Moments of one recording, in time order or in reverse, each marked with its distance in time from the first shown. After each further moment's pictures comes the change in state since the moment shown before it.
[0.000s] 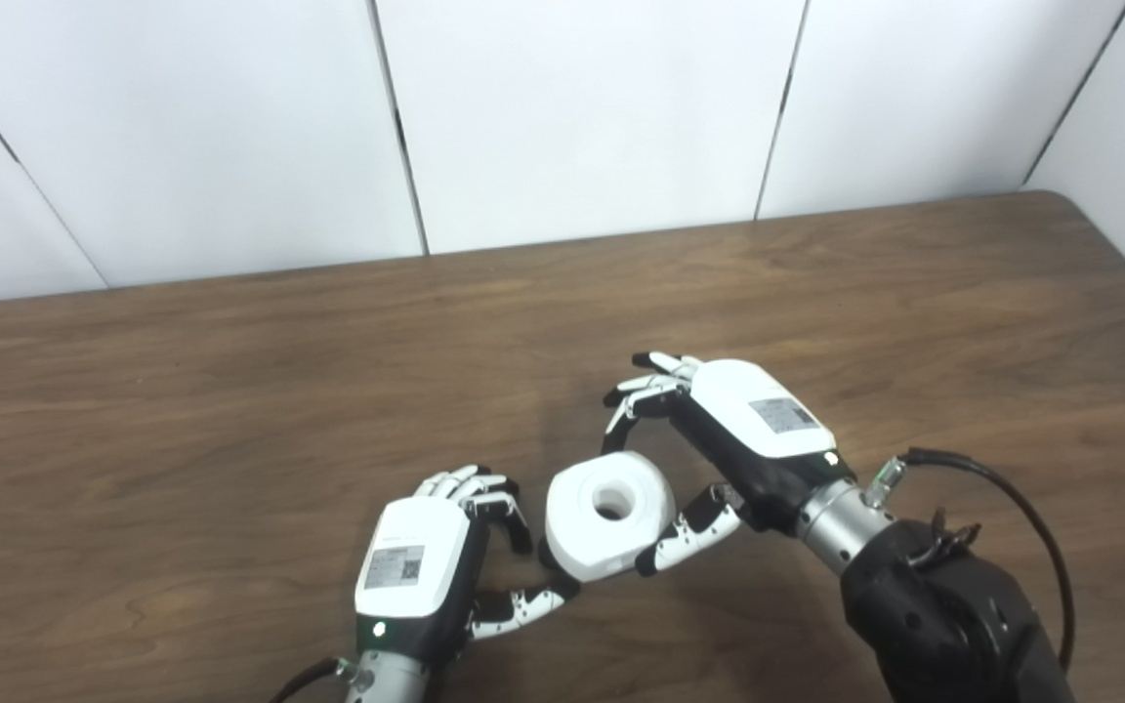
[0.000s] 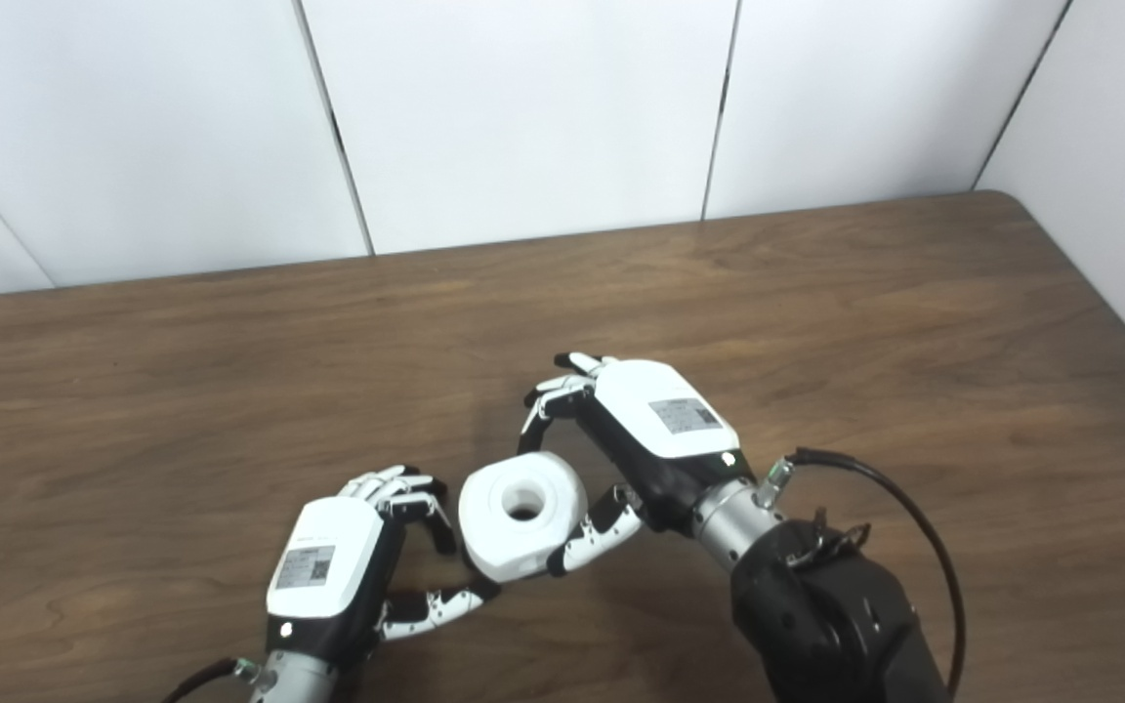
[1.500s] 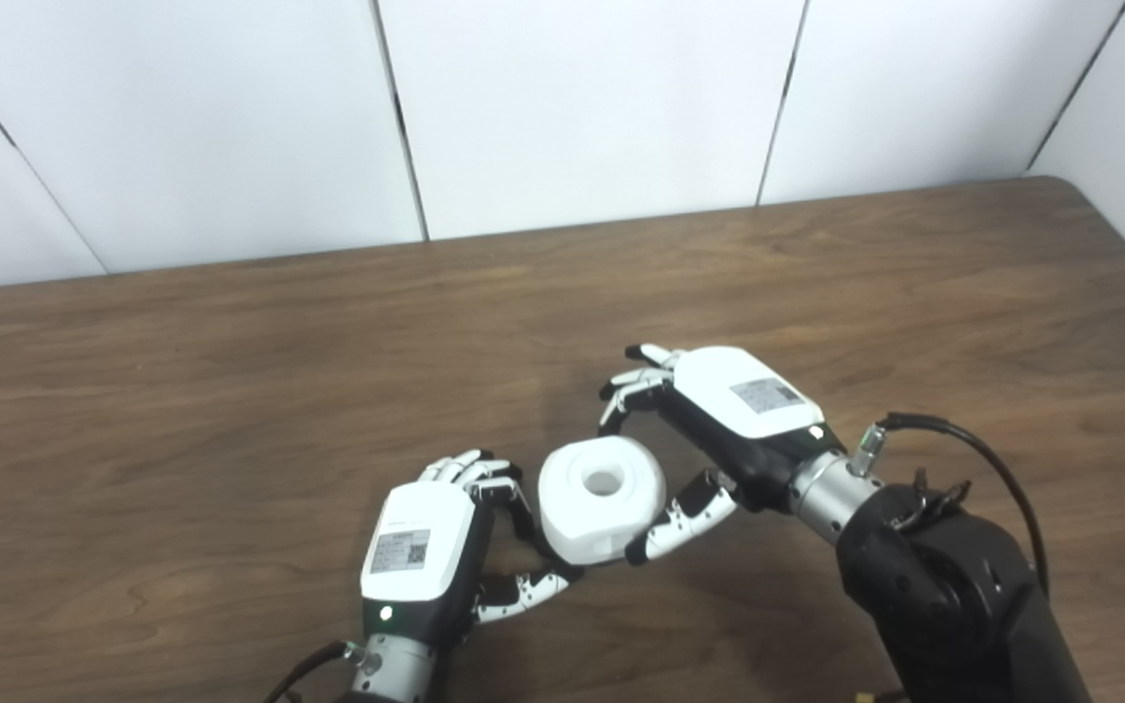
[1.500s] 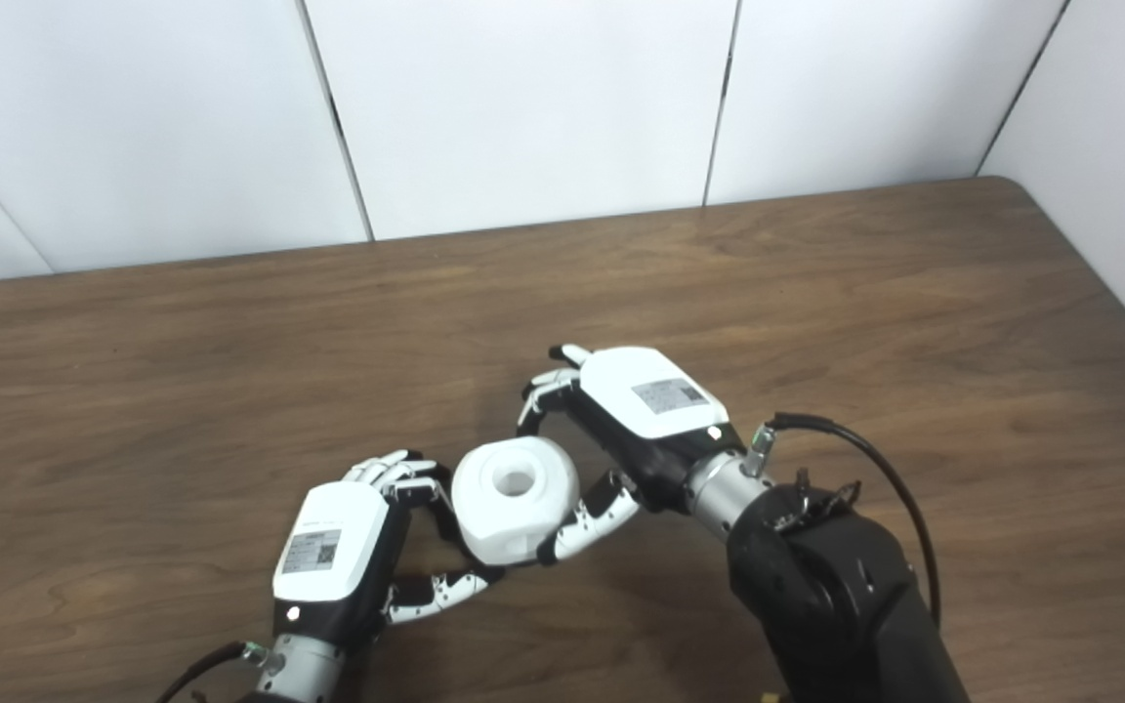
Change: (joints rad) left arm -0.008 -0.007 -0.020 -0.001 0.007 0.031 -0.003; right arm -0.052 -0.036 0.018 0.010 -0.069 0.000 0.146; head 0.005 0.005
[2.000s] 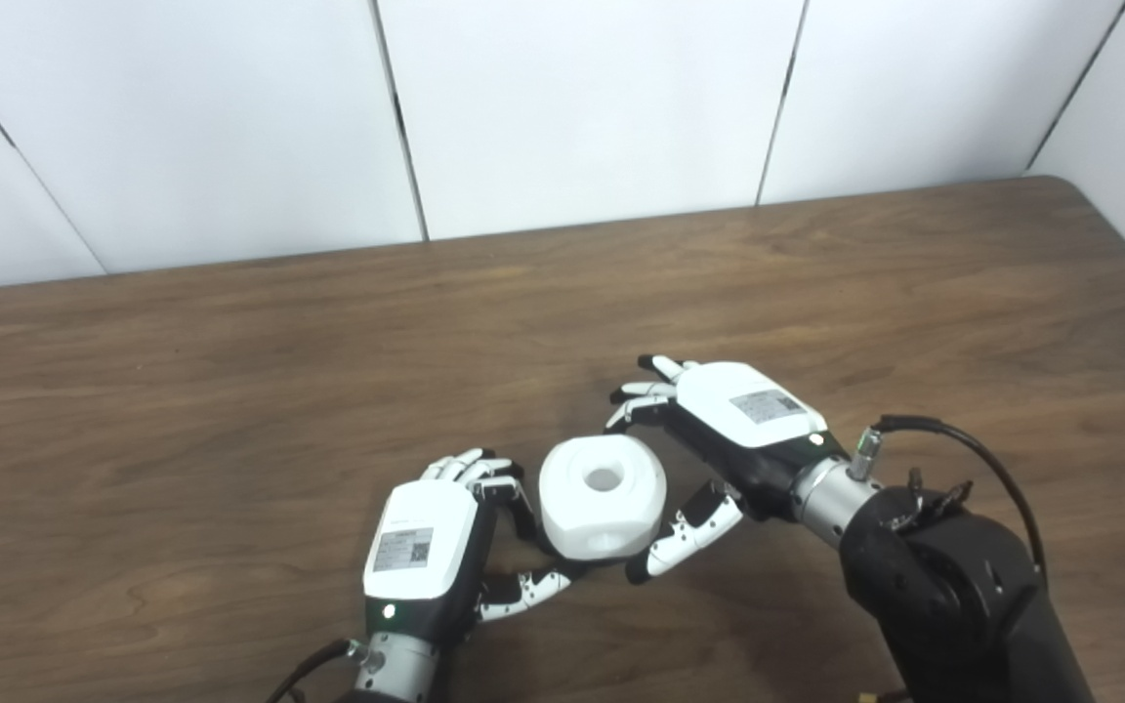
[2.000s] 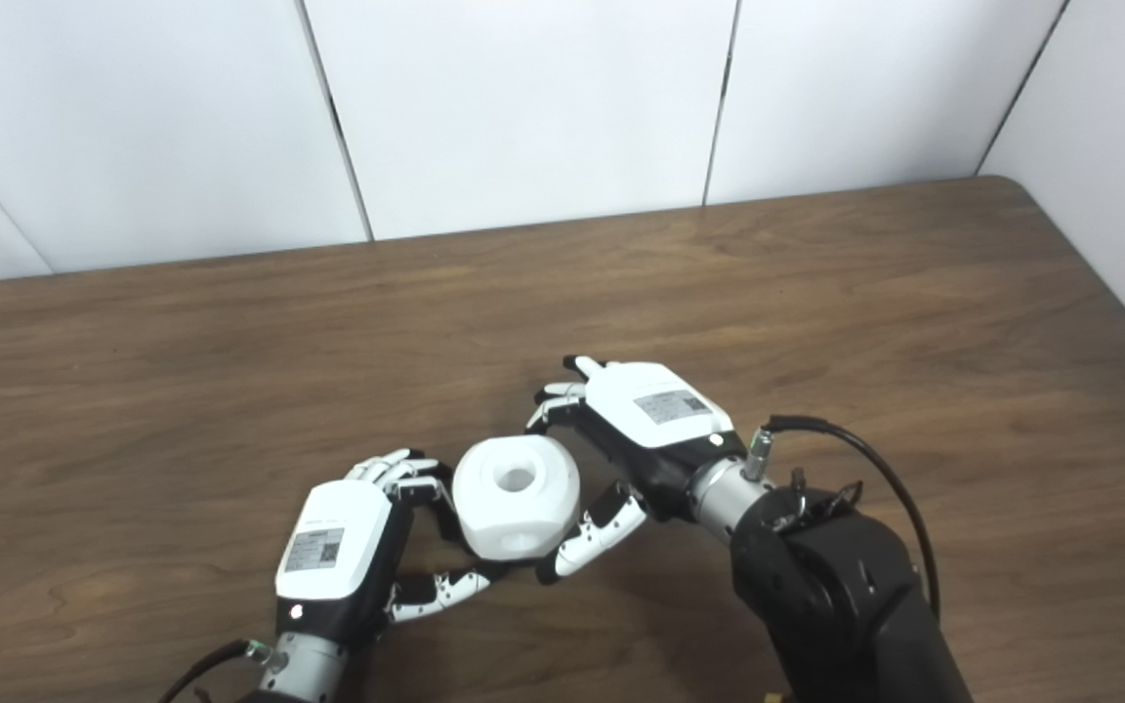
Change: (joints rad) left arm -0.005 0.001 -0.010 0.000 0.004 0.011 0.000; right arm -0.002 0.002 -0.009 0.000 -0.034 0.000 0.070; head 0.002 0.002
